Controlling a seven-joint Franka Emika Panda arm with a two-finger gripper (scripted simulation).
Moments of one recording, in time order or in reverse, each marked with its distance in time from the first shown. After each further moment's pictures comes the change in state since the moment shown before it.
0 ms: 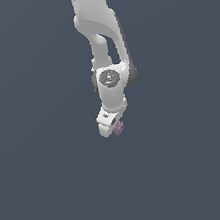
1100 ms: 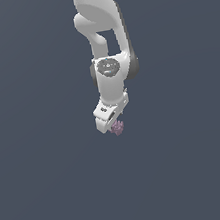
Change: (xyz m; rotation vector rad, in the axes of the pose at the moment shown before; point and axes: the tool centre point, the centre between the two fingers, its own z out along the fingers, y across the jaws) arm 0.003 0.004 -0.043 -0.003 -0.001 0.067
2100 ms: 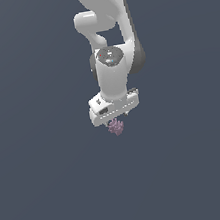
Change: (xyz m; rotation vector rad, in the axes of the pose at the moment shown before) arm 0.021 0.016 -0.047 -0.010 0.003 0.475
